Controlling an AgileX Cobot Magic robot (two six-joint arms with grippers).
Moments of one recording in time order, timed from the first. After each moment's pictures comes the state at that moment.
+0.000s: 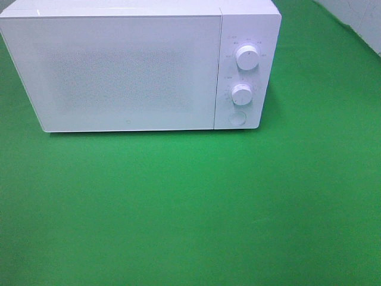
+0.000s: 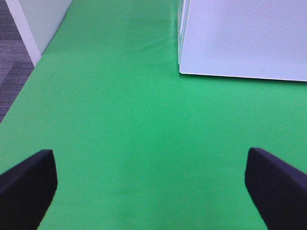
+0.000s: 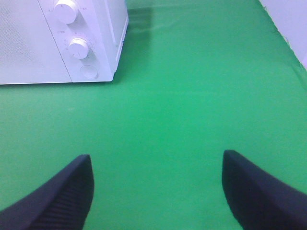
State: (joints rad) left arm 0.03 0.00 -0.52 0.00 1.08 -0.01; right arm 0.10 0.00 -0.49 -0.07 0.97 0.08
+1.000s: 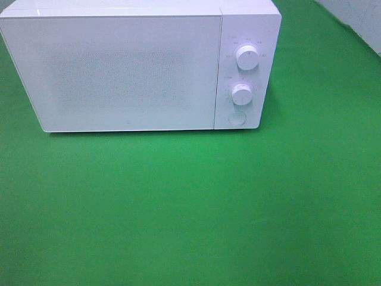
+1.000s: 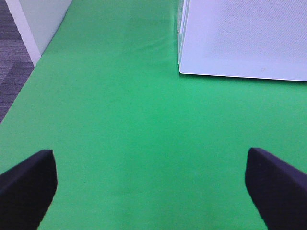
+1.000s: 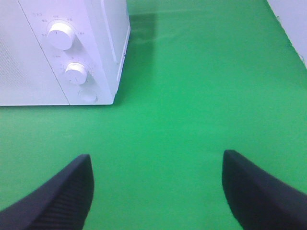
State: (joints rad) left arm 0.03 0.00 -0.52 0.00 1.08 -0.01; right arm 0.10 0.44 -0.54 -0.07 0.62 0.08
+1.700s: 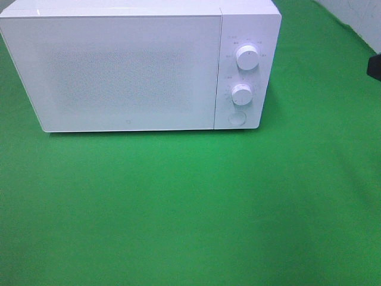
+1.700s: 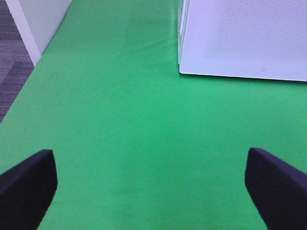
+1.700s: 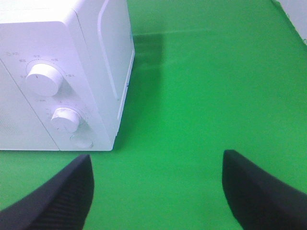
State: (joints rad) left arm 0.03 0.00 -0.52 0.00 1.08 -0.01; right arm 0.10 0.93 -0.54 -0.07 0.09 0.08
